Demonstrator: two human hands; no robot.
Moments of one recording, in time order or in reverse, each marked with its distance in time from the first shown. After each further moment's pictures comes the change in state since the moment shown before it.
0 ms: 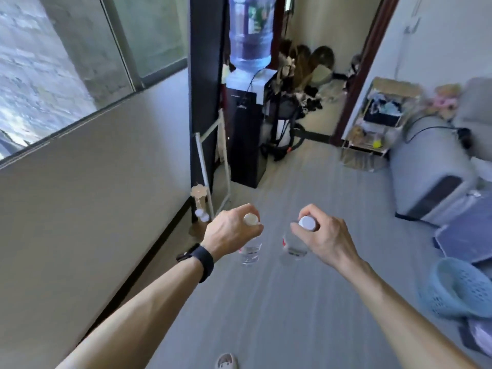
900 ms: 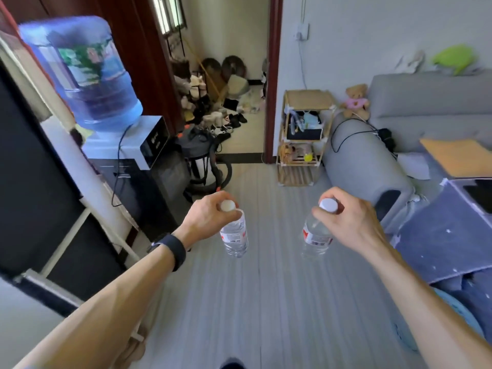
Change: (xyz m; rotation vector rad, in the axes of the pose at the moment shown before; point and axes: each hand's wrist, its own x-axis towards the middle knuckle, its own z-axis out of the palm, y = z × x) left_hand 0.559 0.253 0.091 -0.118 -0.192 0.229; right_hand 0.438 0.264 -0.215 -0.065 0.299 0.339
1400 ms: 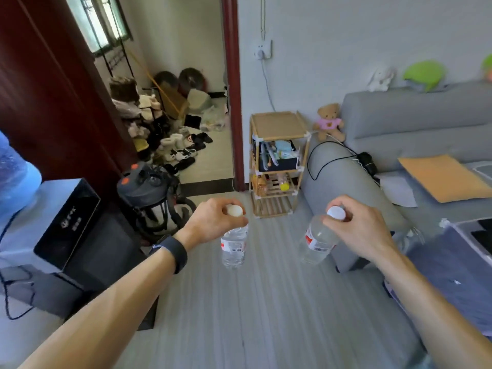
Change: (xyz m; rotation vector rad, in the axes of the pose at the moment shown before) left_hand 0.384 0.080 0.018 0.014 -0.196 0.167; right_hand 0.341 0.065 0.010 0.011 0.062 0.170
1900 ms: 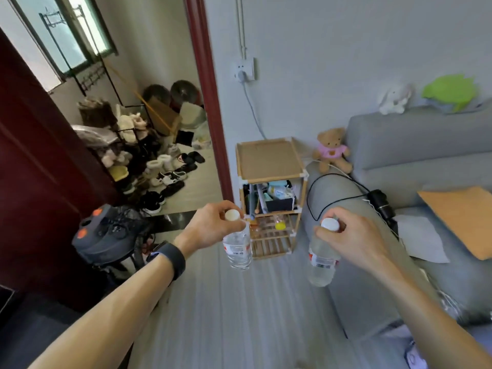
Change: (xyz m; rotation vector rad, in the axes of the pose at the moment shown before) left_hand 0.350 0.053 0.009 -0.111 0.008 -0.072; right_hand 0.346 0.059 0.001 -0.081 -0.046 -0.003
